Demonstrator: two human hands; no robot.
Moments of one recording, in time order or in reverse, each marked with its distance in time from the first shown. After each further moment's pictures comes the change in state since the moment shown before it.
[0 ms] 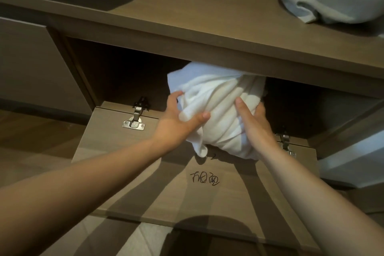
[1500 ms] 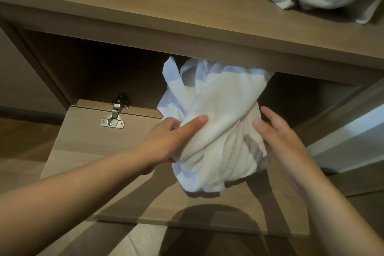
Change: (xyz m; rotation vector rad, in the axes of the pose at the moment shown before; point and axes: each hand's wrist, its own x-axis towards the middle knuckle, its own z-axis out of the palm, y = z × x) left_hand -0.036 0.032 0.014 -0.106 -0.290 -0.354; right_hand -0.062 0.011 -0.080 0.058 -0.140 -0.006
